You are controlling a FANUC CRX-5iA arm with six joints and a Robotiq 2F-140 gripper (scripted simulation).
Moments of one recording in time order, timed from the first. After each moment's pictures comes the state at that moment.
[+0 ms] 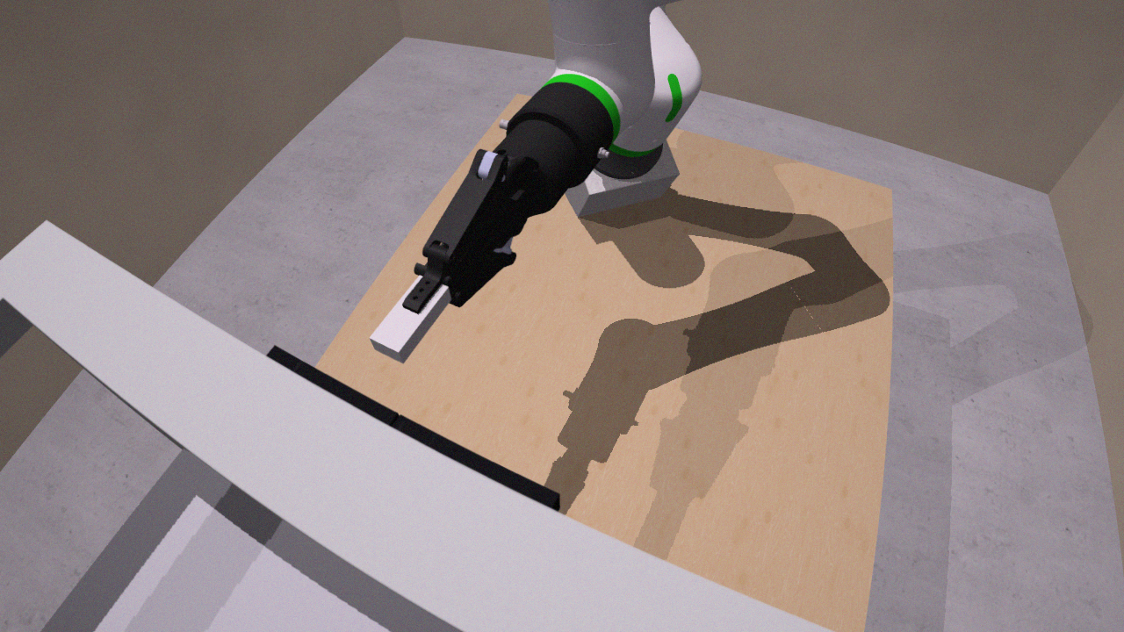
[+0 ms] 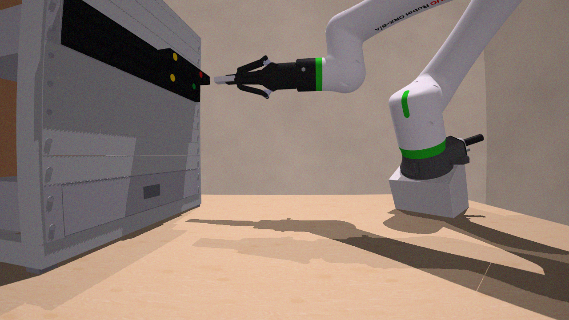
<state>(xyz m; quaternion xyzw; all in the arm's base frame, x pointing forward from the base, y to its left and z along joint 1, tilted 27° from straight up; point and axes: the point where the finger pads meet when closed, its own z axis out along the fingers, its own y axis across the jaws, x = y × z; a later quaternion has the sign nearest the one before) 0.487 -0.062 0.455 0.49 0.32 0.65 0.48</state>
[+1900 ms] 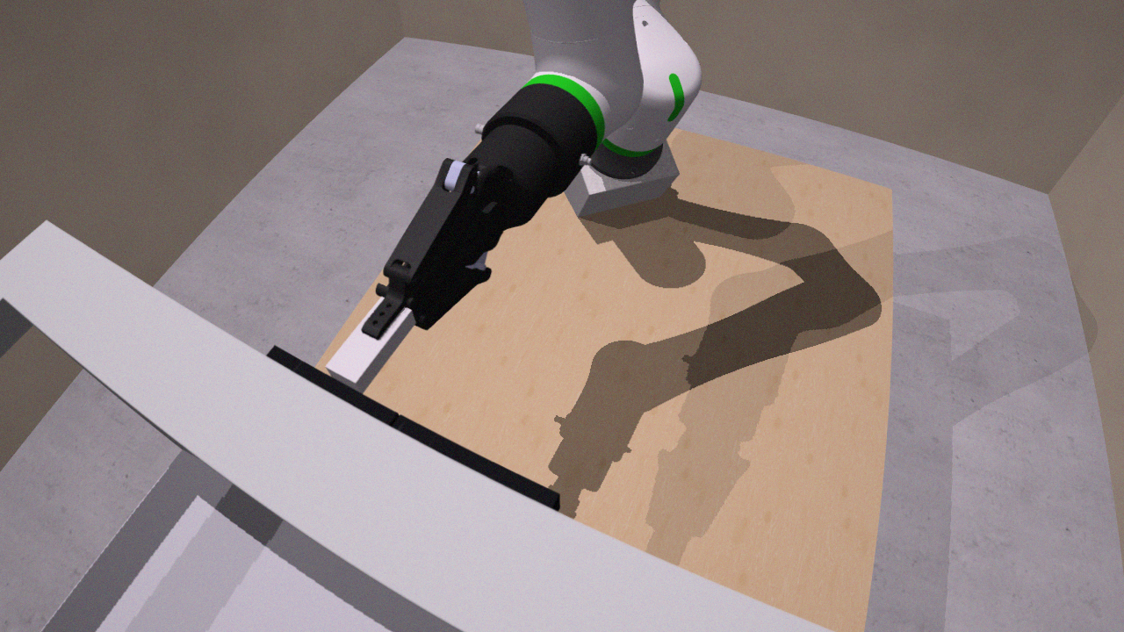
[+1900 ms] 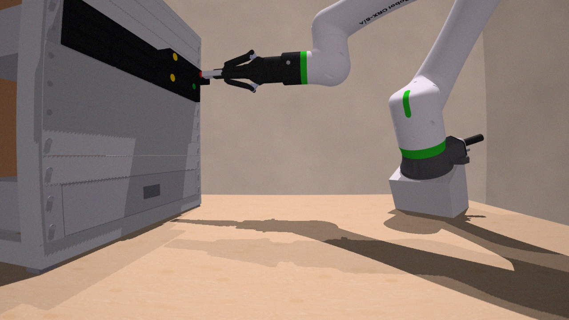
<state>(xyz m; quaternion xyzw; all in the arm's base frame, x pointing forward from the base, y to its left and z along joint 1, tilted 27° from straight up) 0.519 -0.071 0.487 0.49 0.32 0.65 0.48</state>
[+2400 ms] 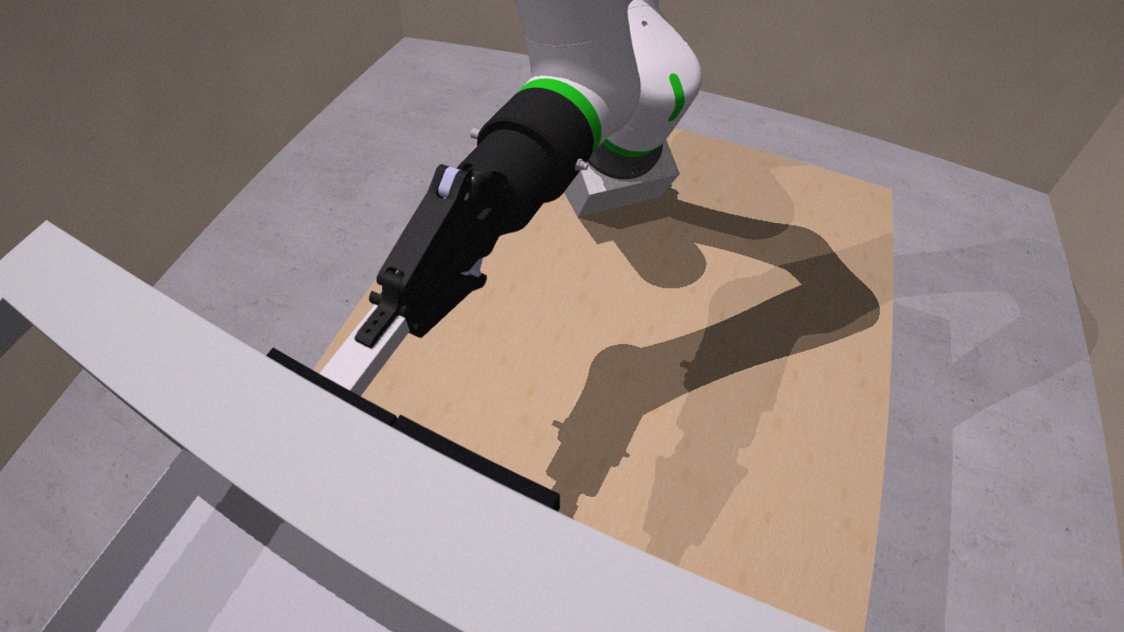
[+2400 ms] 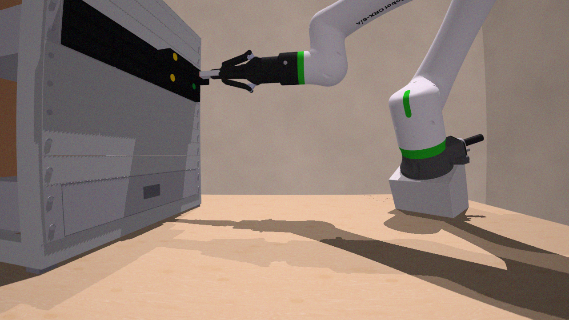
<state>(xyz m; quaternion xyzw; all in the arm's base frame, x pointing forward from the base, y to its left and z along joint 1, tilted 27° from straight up) 0.526 -0.071 0.489 0.49 0.32 0.65 0.48</state>
